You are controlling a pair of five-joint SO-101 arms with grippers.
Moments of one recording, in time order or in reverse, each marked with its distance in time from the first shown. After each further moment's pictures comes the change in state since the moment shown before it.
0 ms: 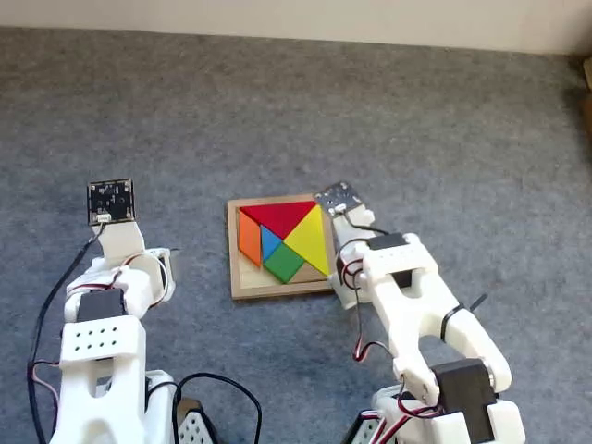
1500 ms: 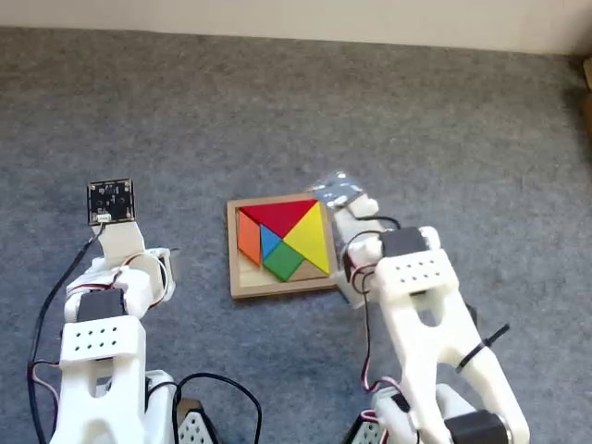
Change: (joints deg) left arm 0.0 0.0 0.0 0.0 0.0; right arm -2.6 -17.3 -5.6 17.6 6.1
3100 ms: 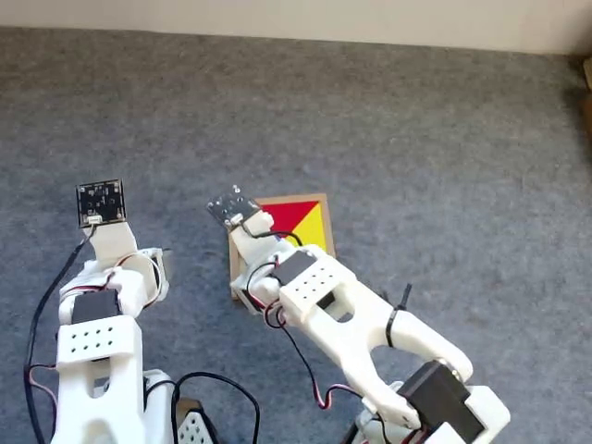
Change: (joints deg) left arm -2.5 0.0 0.0 0.0 0.0; right arm -27.2 18.7 -3.0 -27.3 -22.9
